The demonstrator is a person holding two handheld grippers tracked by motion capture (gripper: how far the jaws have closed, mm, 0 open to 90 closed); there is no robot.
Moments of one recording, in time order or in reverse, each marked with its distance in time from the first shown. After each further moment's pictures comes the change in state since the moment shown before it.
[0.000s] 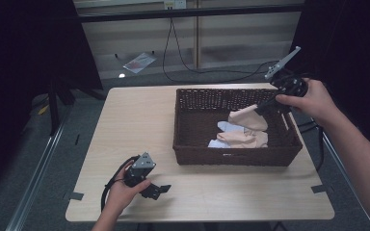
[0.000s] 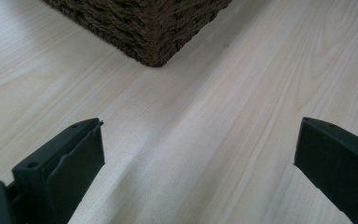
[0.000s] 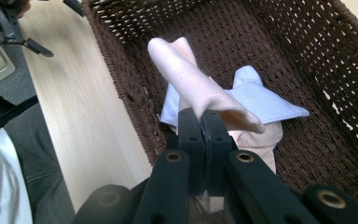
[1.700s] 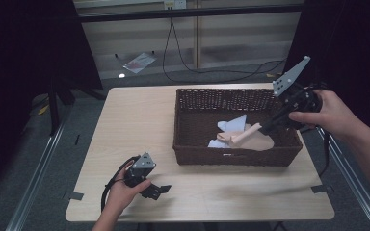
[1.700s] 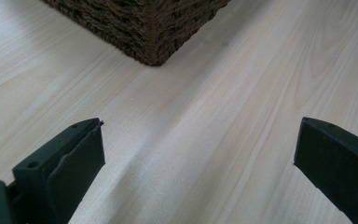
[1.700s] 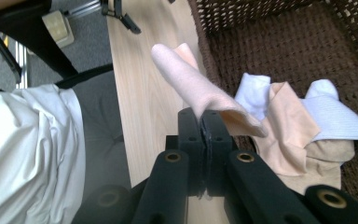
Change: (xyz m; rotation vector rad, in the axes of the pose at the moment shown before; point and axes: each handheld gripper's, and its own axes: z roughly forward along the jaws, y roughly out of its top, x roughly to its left) left arm 0.000 0.000 0.000 0.006 0.001 0.005; right arm 0.056 -0.016 -0.019 0.005 0.170 -0.186
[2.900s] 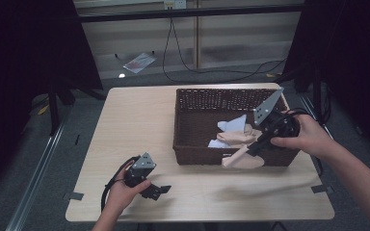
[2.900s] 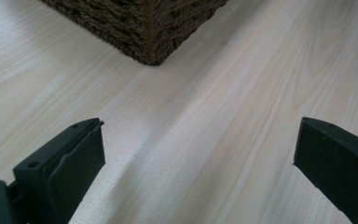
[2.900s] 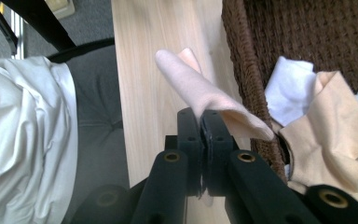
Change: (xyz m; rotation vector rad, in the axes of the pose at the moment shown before) left arm -0.001 0.000 0.000 0.005 -0.006 0.002; right arm 0.013 -0.012 0.064 0.079 0.033 -0.056
